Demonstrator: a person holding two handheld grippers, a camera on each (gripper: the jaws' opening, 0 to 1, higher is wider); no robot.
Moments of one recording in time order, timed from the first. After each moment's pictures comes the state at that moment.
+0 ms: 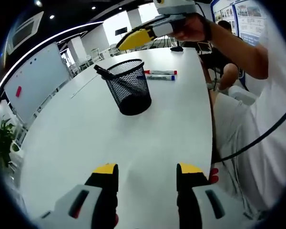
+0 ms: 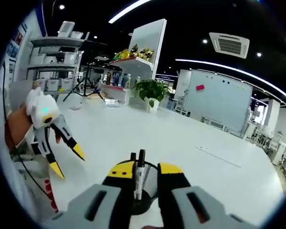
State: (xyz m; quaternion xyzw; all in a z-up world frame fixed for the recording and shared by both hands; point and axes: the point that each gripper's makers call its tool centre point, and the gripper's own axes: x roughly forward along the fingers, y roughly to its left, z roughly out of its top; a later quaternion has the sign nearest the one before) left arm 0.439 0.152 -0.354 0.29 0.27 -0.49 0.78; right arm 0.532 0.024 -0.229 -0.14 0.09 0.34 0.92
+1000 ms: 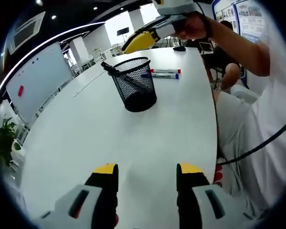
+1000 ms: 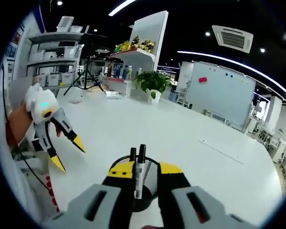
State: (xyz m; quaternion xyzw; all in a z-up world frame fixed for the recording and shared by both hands) left arm 0.445 0.161 -0.355 0.30 0.27 -0.48 0.78; right arm 0.536 0.028 -0.243 -0.16 0.13 0.35 0.92
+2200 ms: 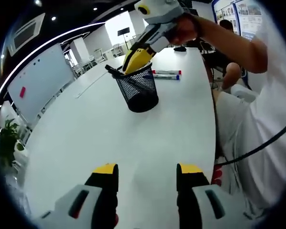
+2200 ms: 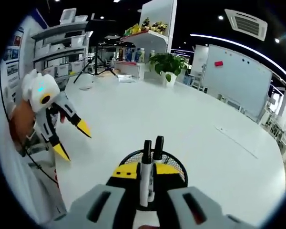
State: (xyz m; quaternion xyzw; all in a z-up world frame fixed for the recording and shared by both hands) left arm 0.446 0.172 -0.344 0.30 0.26 -0.47 0.78; right arm 0.536 0.055 -0.274 -0.18 0.21 0.40 0.87
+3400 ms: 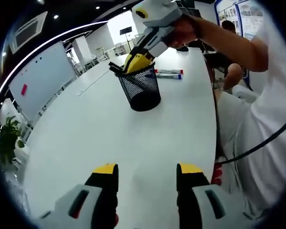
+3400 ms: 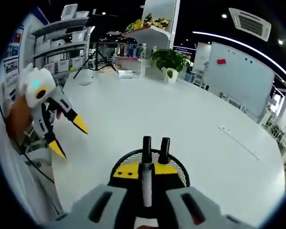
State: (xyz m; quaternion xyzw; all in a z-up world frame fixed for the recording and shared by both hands) left arm 0.446 0.175 -0.343 0.30 0.27 -0.47 0.79; right arm 0.546 0.061 -0.282 -0.18 0.22 0.40 0.87
